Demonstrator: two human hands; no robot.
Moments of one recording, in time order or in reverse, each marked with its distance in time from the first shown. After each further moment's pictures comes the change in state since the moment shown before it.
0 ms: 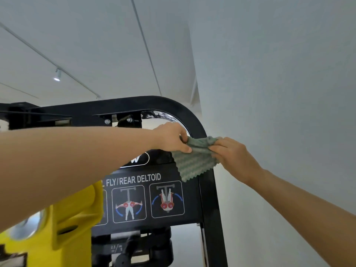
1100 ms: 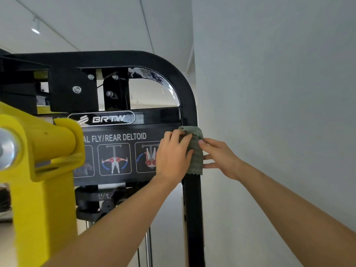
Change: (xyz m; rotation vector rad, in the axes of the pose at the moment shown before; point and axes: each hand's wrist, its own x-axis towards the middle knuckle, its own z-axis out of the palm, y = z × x) left_hand -0.069 0.056 0.184 -0.010 0.769 0.027; right_hand -0.067 -0.045 0.004 1.139 -0.361 1.129
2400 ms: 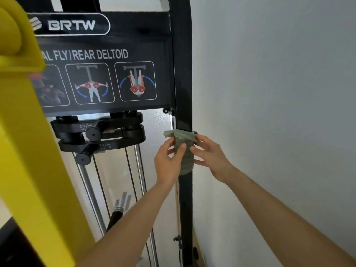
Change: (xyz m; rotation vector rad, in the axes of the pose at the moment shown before) left_hand -0.204 0.042 0.034 -0.932 -0.246 -0.931; right_hand -0.107 0.168 0.042 0.104 0.109 0.209
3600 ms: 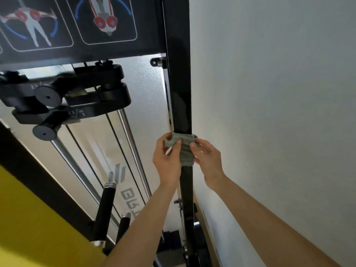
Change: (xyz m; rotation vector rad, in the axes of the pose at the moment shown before) left_hand -0.057 -0.079 0.011 -0.228 0.107 -0.145; right_hand -0.041 0.124 0.029 0.208 0.306 0.104
